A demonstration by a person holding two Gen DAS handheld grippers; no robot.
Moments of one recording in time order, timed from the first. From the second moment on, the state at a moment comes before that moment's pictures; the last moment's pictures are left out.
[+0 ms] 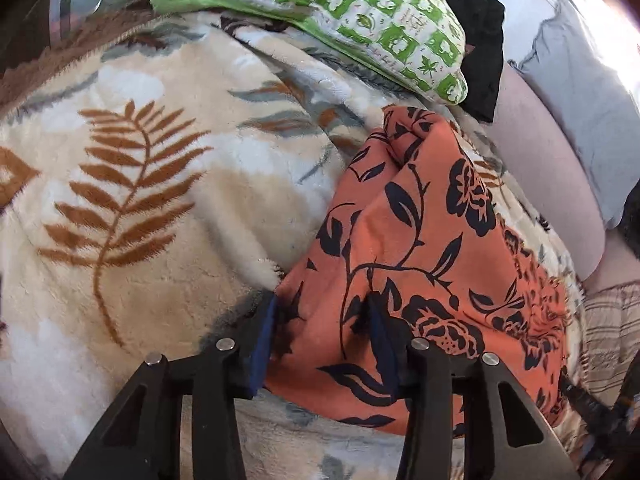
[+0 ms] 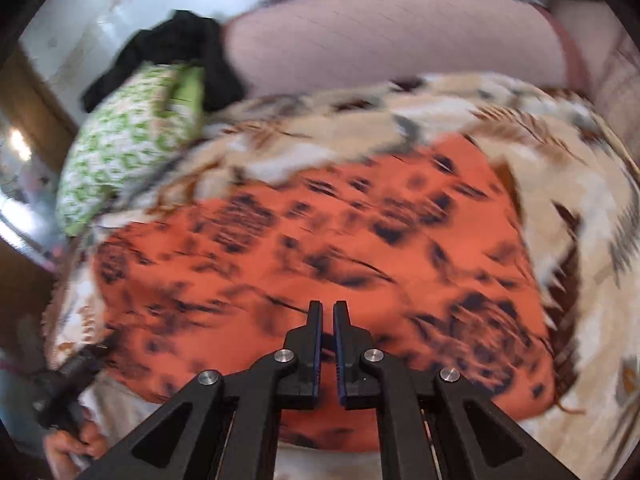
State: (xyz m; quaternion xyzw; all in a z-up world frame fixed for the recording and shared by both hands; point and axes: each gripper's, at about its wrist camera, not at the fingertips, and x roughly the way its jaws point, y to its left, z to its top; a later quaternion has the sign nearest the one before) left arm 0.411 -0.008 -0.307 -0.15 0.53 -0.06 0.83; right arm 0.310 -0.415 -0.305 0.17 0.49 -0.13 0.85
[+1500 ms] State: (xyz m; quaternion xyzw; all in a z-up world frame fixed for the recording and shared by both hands) left arm 0.406 -0.019 -0.304 -0.09 0.51 -0.07 0.85; right arm 0.179 -0.523 -0.275 0.38 0.22 -0.04 0.90
